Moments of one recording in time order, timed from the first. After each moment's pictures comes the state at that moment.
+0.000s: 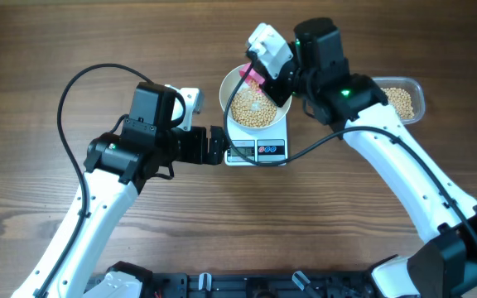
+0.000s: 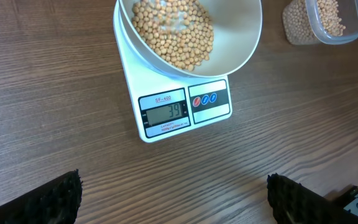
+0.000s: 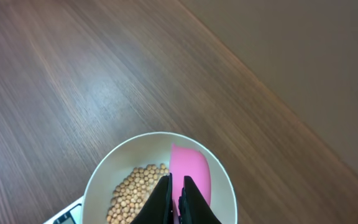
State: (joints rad) left arm -0.33 1.26 1.07 -0.81 0.32 -0.25; right arm 0.46 1.63 1.40 -0.42 -0.25 -0.44
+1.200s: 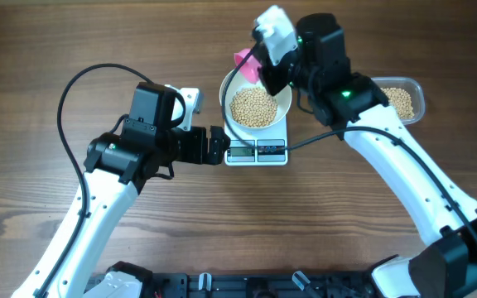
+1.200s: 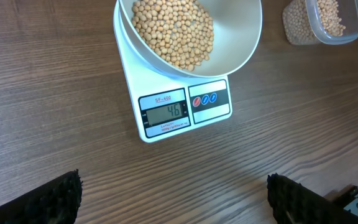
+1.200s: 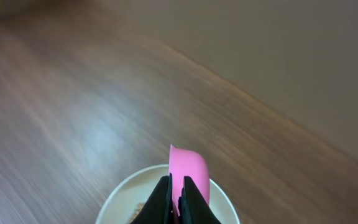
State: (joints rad) left arm -0.33 1.26 1.07 -0.81 0.32 -0.25; right arm 0.44 1.62 1.40 -0.31 -0.21 -0.13
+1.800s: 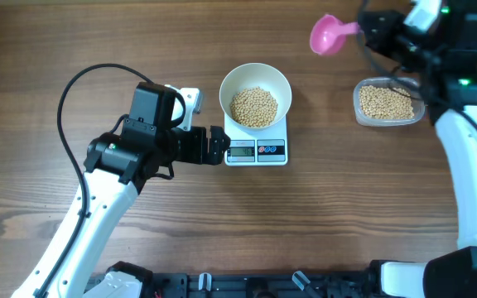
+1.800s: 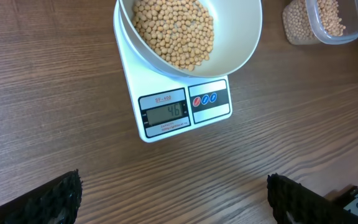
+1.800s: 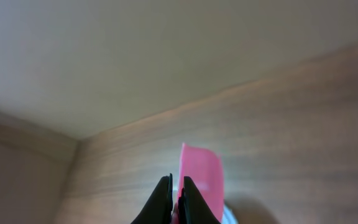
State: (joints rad) left arm -0.33 1.26 1.07 -0.81 0.32 -0.25; right arm -0.09 1.52 1.40 -0.38 -0.54 0.53
